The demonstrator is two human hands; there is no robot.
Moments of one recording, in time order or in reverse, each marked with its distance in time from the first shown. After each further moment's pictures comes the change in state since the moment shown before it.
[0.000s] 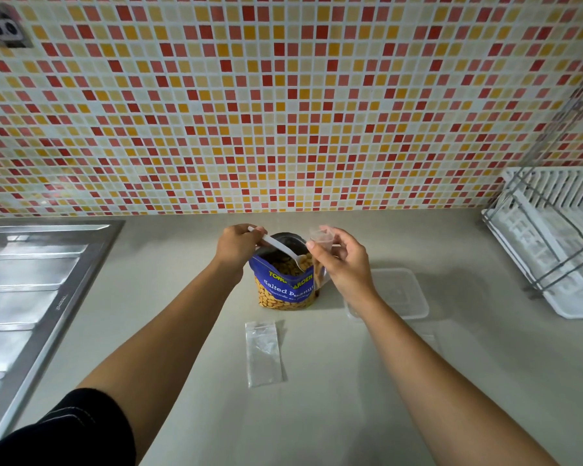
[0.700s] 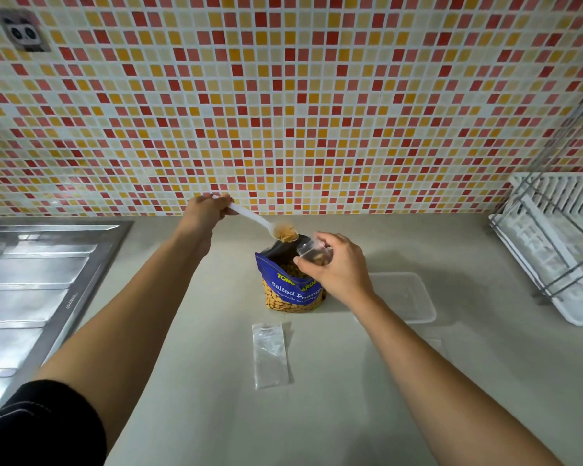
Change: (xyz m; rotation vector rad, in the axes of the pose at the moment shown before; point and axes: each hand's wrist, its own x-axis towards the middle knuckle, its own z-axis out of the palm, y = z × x) left_hand 0.009 0.039 -0.058 -0.193 0.117 0.005; right_hand 0.003 -0.012 0.017 -0.568 -0.009 -0.219
